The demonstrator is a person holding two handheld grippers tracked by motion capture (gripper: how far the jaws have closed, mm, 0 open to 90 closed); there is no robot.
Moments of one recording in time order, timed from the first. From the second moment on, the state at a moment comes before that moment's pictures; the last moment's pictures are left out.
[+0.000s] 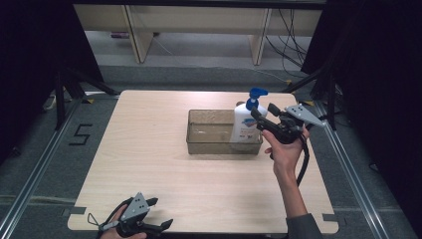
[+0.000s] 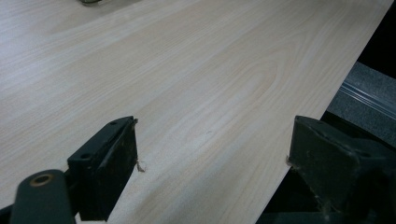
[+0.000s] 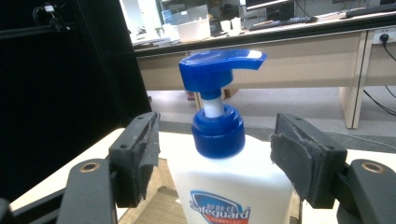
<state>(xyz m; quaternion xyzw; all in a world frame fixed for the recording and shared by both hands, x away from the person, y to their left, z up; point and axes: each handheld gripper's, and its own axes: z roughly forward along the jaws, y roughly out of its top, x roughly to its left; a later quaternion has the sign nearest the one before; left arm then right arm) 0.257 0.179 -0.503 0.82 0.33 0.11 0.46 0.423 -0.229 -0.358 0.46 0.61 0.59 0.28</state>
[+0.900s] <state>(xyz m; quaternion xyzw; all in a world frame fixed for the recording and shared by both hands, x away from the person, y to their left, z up) 0.256 0.179 -0.502 0.82 0.33 0.12 0.46 0.404 -0.225 -0.364 0.45 0.61 0.60 0.26</state>
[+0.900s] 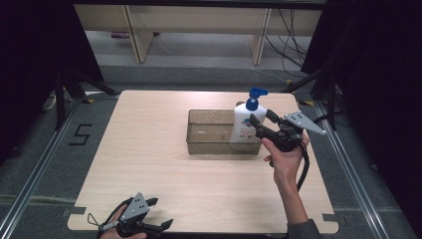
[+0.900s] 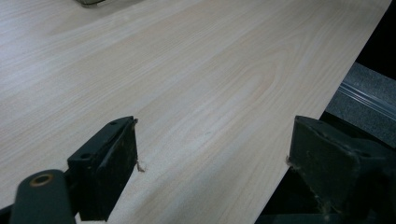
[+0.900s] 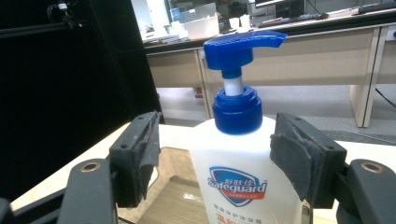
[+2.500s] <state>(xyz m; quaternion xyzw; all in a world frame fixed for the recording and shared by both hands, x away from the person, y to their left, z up) 0.257 0.182 -0.499 0.82 0.33 0.12 0.46 0.384 -0.208 -0.381 0.43 0.65 0.58 0.23</state>
